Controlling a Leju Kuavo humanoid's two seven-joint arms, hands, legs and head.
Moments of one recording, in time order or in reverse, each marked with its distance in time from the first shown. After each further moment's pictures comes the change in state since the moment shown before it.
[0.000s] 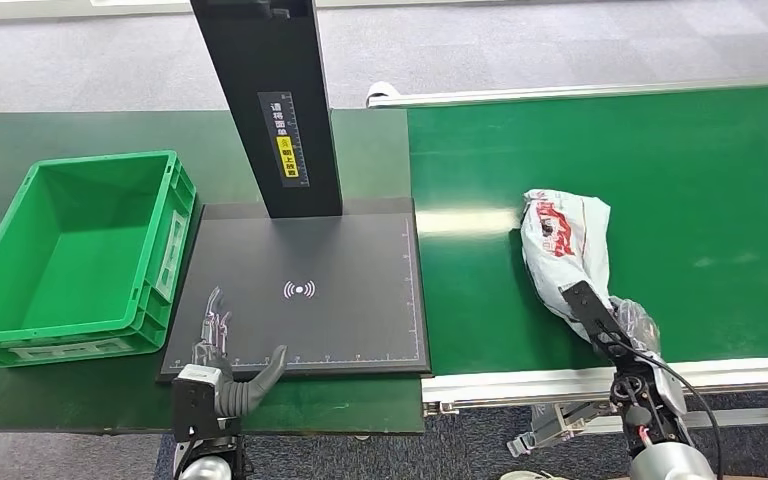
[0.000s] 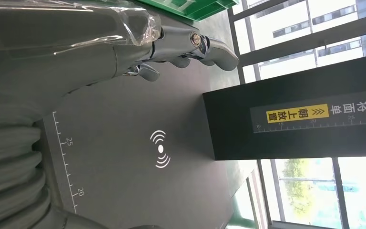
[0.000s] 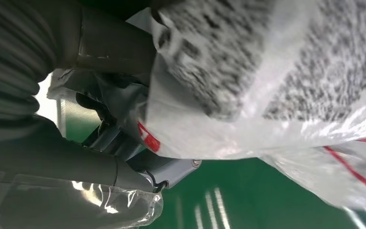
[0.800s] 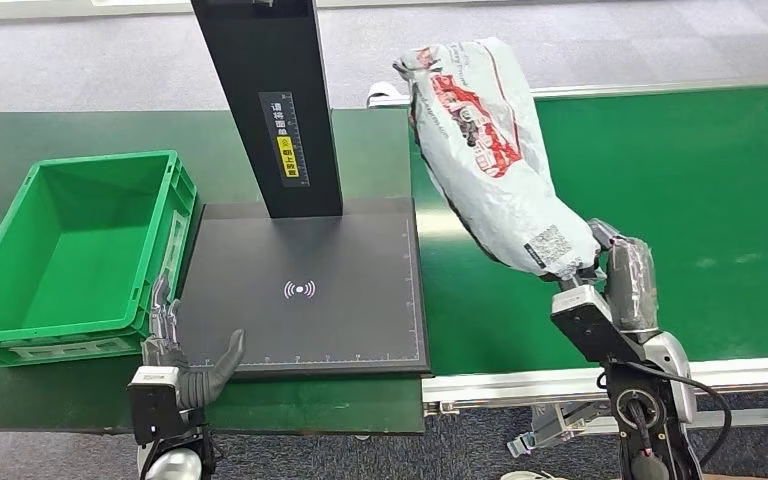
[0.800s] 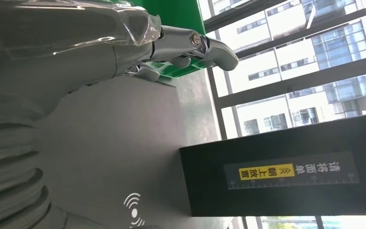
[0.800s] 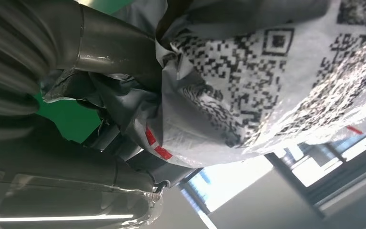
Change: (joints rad) left arm 0.006 0.020 0.103 -0.097 -0.038 0.046 -0.041; right arm 0.322 0.049 0.326 -1.094 -0.270 0.135 -0.132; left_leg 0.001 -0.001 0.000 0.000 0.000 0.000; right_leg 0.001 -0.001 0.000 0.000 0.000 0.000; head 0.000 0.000
